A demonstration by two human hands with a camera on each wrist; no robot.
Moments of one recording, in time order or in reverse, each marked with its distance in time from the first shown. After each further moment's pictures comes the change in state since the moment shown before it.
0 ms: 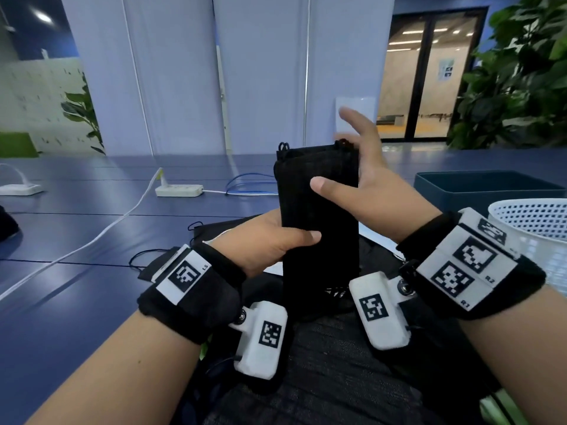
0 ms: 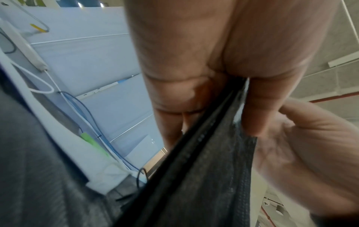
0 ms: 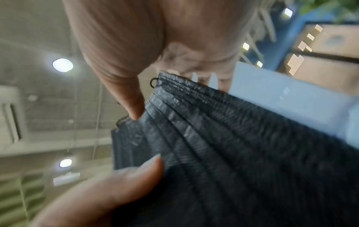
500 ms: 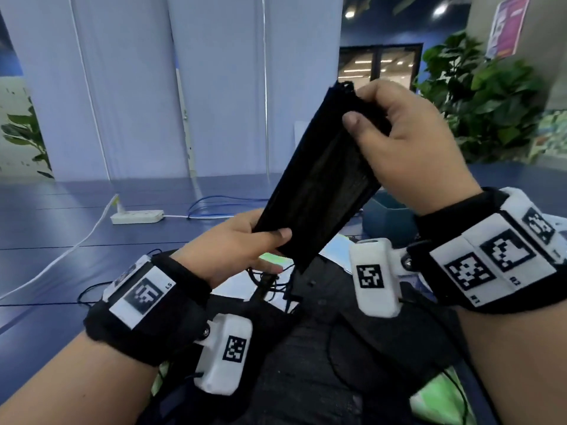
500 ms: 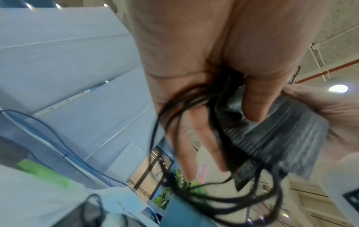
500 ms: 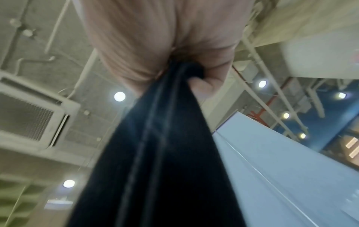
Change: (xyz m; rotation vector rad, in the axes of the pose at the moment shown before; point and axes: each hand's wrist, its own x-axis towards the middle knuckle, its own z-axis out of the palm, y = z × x) left_hand 0.000 0.036 0.021 0.184 -0.006 0.084; right_hand -0.005 -0.053 -0.078 -0.432 0.379 -0.236
